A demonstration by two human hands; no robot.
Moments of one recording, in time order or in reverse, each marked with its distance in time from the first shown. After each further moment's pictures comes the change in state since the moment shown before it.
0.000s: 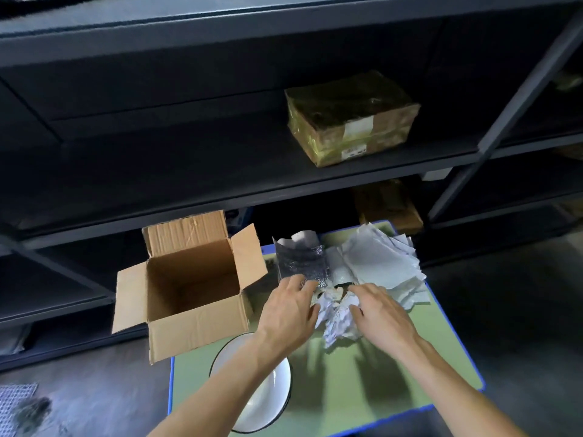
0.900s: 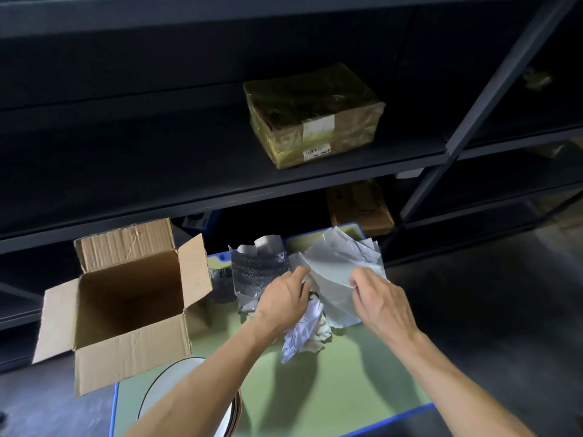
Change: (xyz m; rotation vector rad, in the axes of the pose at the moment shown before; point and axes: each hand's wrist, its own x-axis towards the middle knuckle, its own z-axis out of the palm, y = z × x) left_hand 0.087 0.048 0.039 -0.235 -0.116 -0.116; right_hand 0.032 0.092 -0.025 -0.110 0.369 -0.129
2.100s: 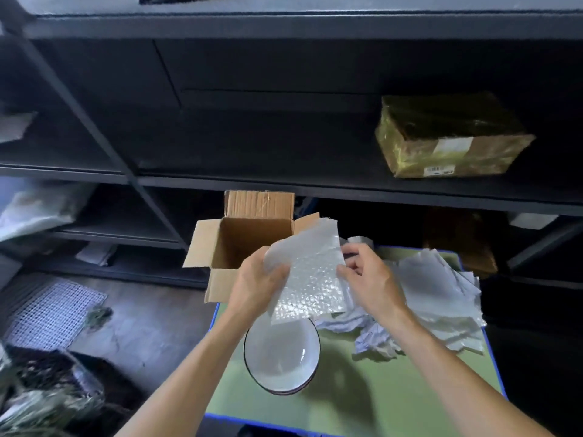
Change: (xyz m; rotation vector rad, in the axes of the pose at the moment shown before) left_hand -0.160 -0.092 -0.114 -0.641 0.551 -0.421; right_hand 0.034 -0.184 -0.011 0.792 -0.368 0.075
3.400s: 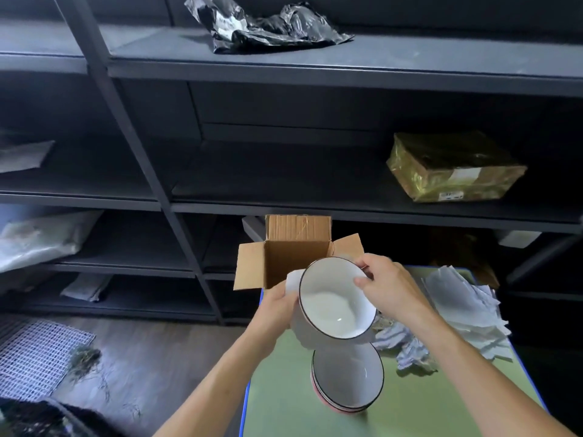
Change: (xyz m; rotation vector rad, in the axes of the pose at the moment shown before) left_hand -0.010 -0.029 -0.085 -0.300 -0.314 -0.181; right_hand -0.025 -0.107 0.057 -0.457 0.031 0.019
